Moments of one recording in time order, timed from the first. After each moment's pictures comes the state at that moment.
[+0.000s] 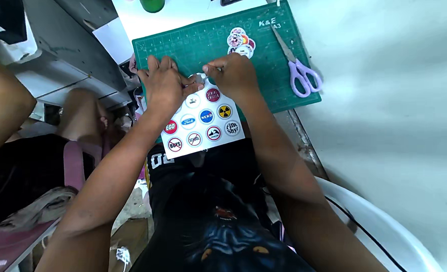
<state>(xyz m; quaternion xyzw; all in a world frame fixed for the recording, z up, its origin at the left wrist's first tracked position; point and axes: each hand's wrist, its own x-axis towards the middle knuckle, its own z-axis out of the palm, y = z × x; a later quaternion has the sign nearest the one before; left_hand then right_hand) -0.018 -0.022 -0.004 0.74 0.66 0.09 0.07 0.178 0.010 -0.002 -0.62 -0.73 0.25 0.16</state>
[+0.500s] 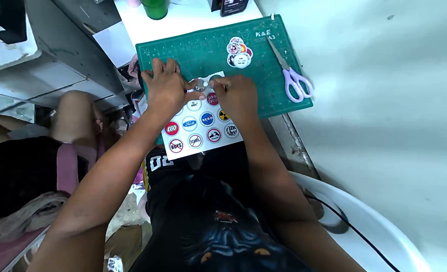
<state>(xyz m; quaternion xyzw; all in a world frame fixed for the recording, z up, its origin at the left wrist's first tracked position) -0.025 -0.020 0.003 0.76 0.64 0.03 0.08 0.169 -0.034 0.001 -0.68 -0.68 0.20 0.18</state>
